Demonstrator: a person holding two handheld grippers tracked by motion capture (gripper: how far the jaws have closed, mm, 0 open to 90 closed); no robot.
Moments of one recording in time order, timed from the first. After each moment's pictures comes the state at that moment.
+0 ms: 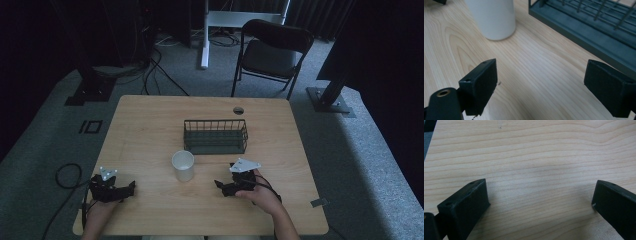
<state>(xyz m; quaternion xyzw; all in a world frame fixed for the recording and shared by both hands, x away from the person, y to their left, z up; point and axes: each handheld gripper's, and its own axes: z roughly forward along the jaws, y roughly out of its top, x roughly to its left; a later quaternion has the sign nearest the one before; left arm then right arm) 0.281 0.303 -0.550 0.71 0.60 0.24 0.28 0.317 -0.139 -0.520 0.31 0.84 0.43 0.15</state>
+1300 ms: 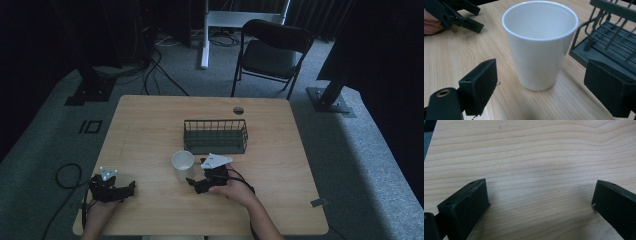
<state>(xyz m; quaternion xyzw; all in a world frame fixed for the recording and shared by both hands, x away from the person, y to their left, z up) 0.281 0.303 -0.550 0.71 0.60 0.24 0.28 0.327 -0.059 -0.507 0.24 0.84 0.47 0.12</state>
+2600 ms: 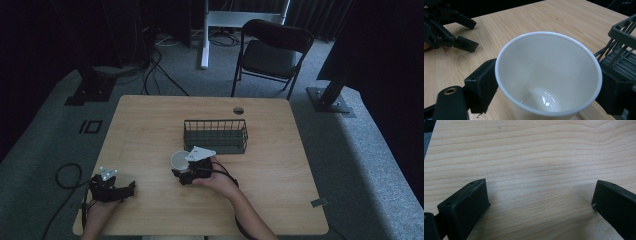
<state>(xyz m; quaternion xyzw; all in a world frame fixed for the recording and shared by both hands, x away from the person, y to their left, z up) 0.280 0.303 -0.550 0.71 0.60 0.24 0.28 0.348 -0.013 -0.504 0.24 0.83 0.49 0.14</state>
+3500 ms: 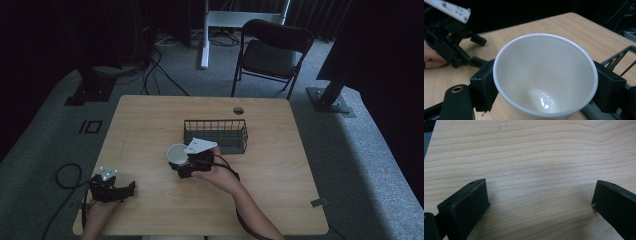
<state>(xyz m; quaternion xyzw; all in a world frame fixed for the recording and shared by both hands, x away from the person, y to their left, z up) 0.280 0.303 -0.550 0.71 0.60 0.24 0.28 0.348 -0.013 -0.458 0.21 0.82 0.51 0.14</state>
